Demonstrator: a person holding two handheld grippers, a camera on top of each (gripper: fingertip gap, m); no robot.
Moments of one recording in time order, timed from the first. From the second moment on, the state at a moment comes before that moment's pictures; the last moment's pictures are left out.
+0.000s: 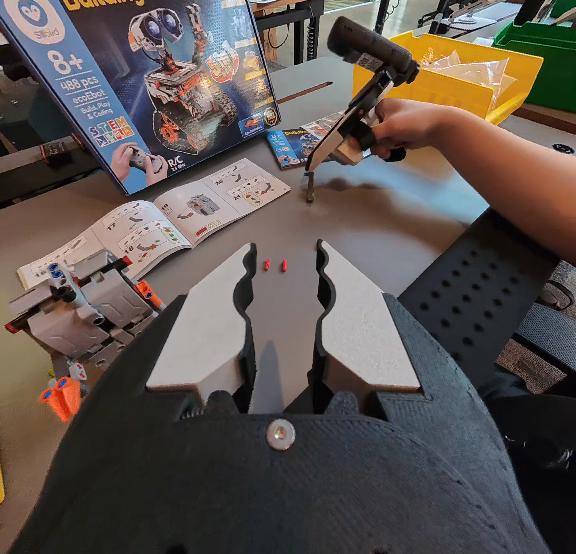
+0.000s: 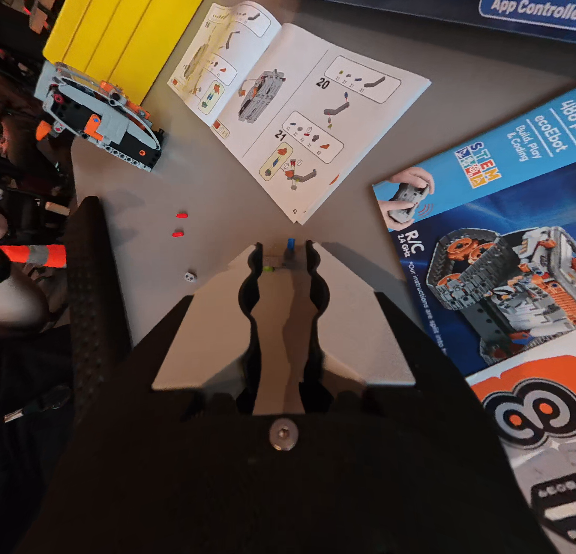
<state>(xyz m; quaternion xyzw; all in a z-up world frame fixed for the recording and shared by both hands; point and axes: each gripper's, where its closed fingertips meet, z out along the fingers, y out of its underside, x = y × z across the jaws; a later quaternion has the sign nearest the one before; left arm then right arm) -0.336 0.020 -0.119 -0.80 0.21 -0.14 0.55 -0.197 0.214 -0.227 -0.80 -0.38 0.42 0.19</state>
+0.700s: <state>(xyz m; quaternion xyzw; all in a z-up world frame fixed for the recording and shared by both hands) -0.320 0.006 -0.020 -0.71 0.21 -0.21 0.63 -0.183 0.179 -0.169 -0.69 -0.43 0.31 0.49</state>
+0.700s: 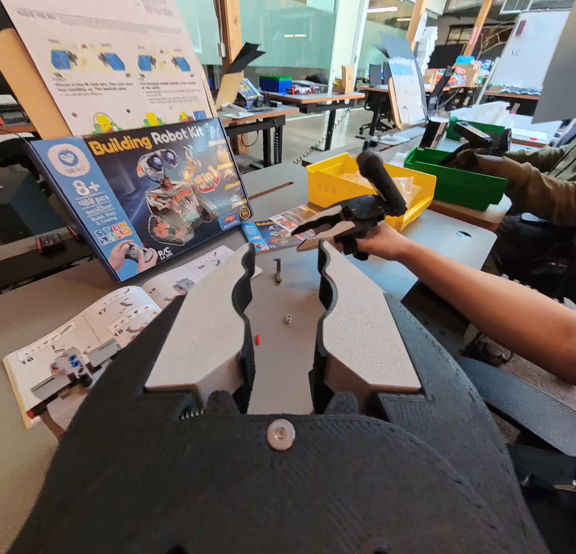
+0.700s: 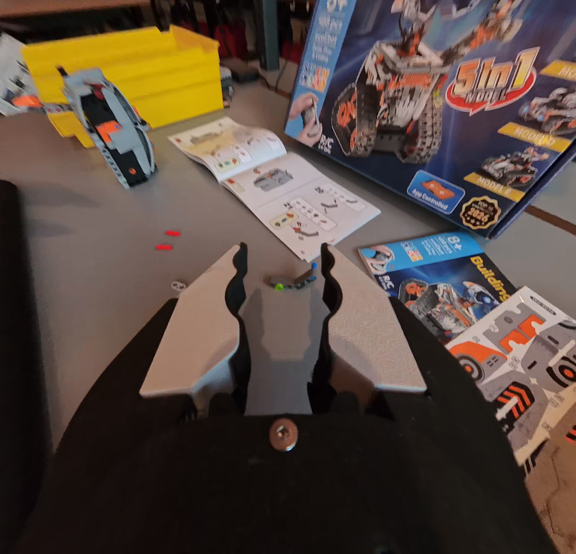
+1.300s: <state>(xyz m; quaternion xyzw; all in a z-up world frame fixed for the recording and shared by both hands) -0.462 0.003 -0.059 -0.76 0.11 -0.10 0.64 -0.190 0.179 -0.206 -0.72 -0.45 0.30 0.44</state>
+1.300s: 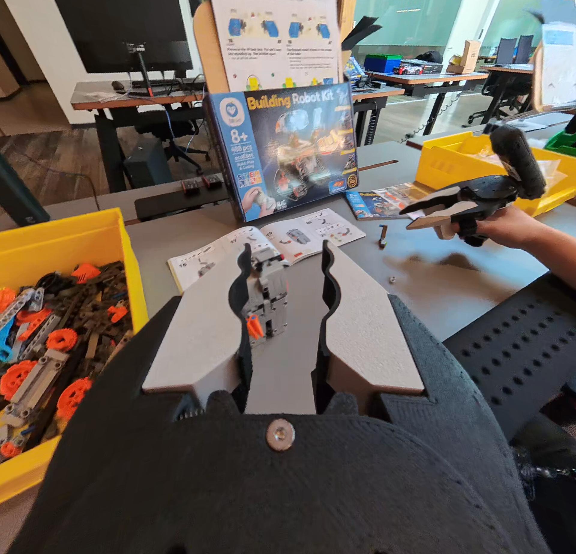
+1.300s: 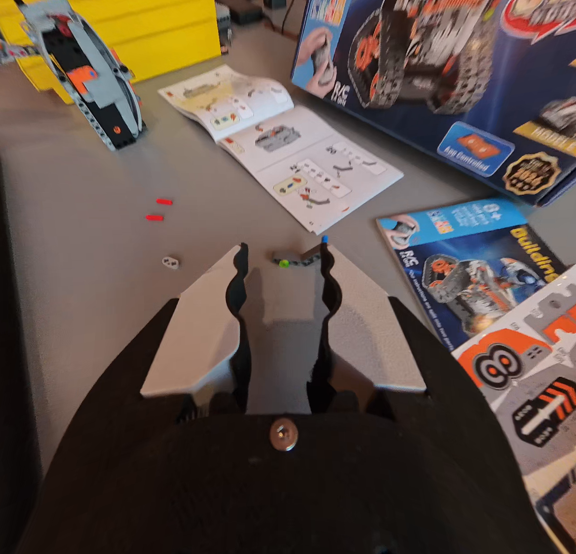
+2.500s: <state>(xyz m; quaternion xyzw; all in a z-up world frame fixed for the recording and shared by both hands) -0.721 0.125 -0.197 -0.98 0.11 -0.03 0.15 -0.166 0.209 -0.225 -0.77 -0.39 0.22 0.46</state>
